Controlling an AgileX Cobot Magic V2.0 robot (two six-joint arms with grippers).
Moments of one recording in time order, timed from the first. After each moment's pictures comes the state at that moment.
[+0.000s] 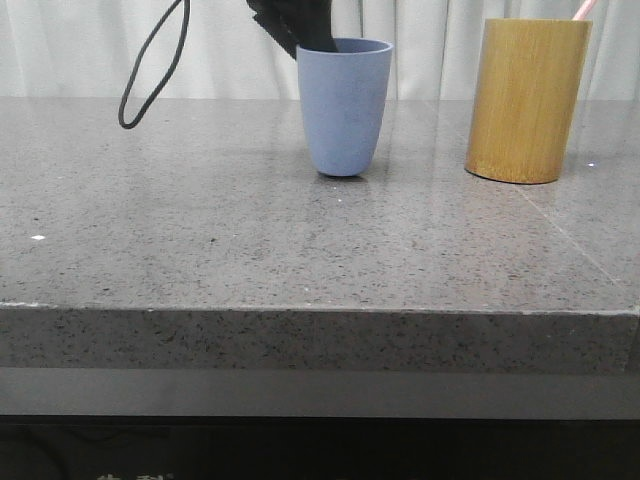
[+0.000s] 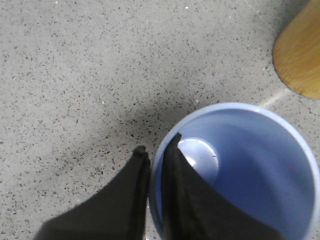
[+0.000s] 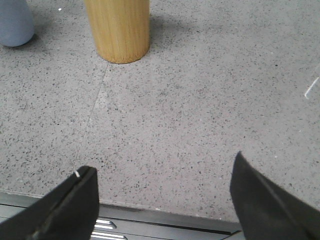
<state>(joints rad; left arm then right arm) -0.58 2.12 -2.24 -0.03 1.15 0.13 0.00 0.55 -0.67 0.10 0.78 -0.07</state>
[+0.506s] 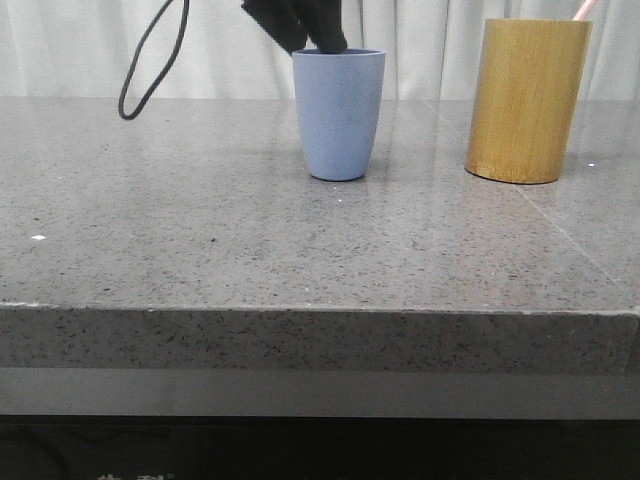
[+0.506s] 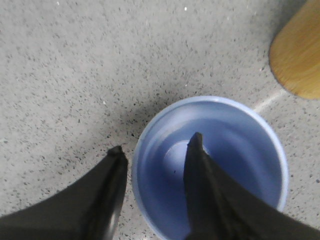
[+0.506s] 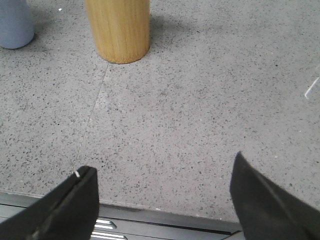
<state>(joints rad) -0.58 2.12 -2.29 -0.03 1.19 0.13 0.00 0.55 -0.67 0.10 0.78 -0.07</state>
